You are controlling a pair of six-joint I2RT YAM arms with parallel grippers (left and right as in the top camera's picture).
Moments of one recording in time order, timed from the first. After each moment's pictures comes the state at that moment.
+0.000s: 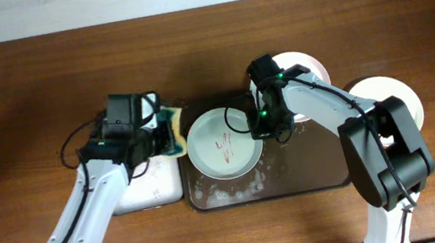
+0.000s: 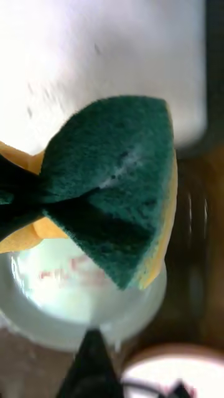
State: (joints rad) left arm -0.23 1.49 1.00 -0.54 0.21 -0.24; right arm 0.36 2.01 1.34 -0.82 -0.25 0.29
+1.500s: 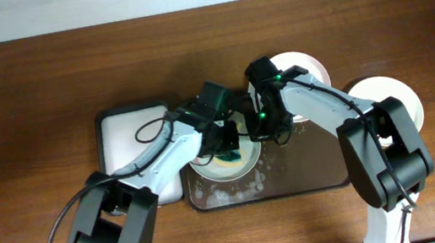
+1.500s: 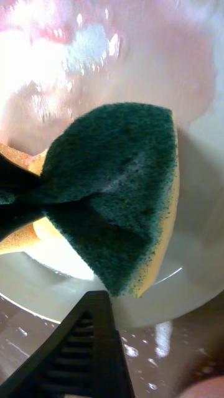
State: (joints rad) left arm -0.58 1.91 1.24 -0.60 0.17 -0.53; right arm 0.37 2.01 1.34 -0.83 -0.27 0.29
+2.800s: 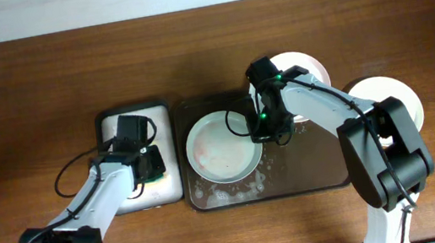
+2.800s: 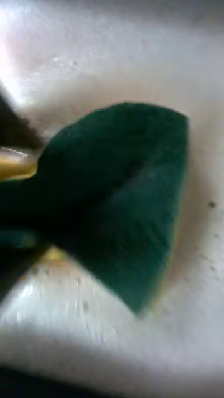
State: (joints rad) left arm -0.19 1.61 0.81 -0.45 -0.12 -0.37; right arm 0.37 2.01 1.34 -0.84 -0.26 0.29
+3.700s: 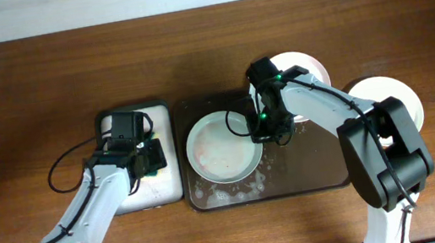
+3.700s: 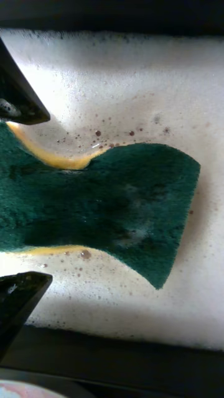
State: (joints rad) left arm -0.18 1.54 0.85 -0.50 -0.13 -0.30; right arm 0.37 2.01 1.34 -0.85 -0.26 0.29
